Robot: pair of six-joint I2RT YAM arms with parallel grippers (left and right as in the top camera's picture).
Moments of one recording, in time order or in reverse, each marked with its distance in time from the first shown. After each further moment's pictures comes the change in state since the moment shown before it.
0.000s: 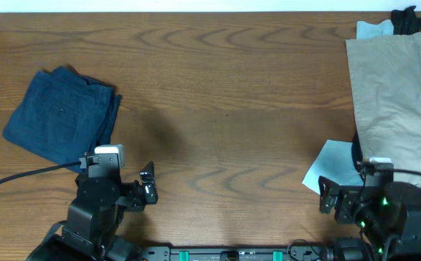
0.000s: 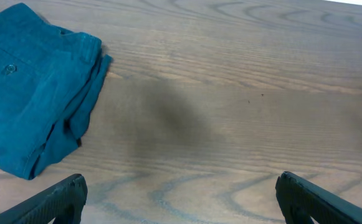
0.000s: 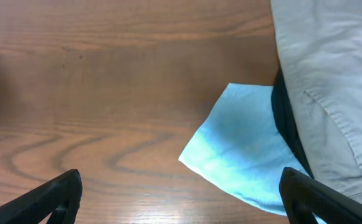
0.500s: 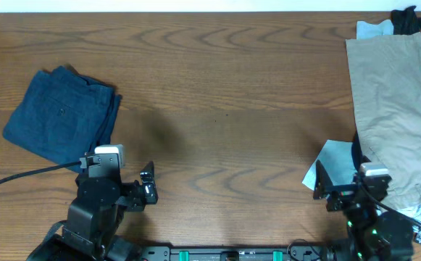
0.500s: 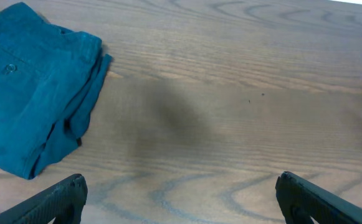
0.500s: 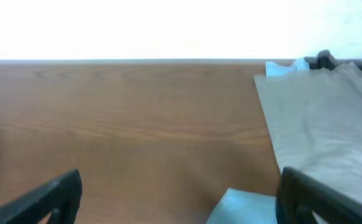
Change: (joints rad) left arm 0.000 0.000 -0.002 0.000 0.000 0.000; right arm 0.000 -0.397 -0.475 0.612 0.006 -0.101
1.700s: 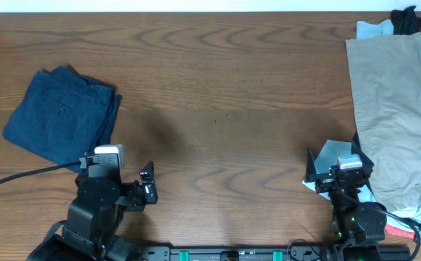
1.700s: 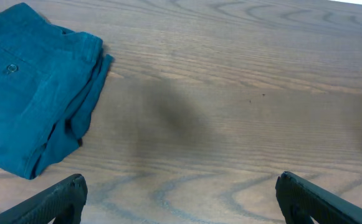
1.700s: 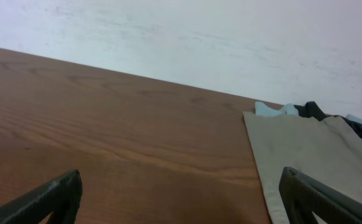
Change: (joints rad) left arm 0.000 0.000 0.000 0.000 -0.003 0.000; right arm 0.000 -0.009 -0.341 0.460 0.009 -0.202
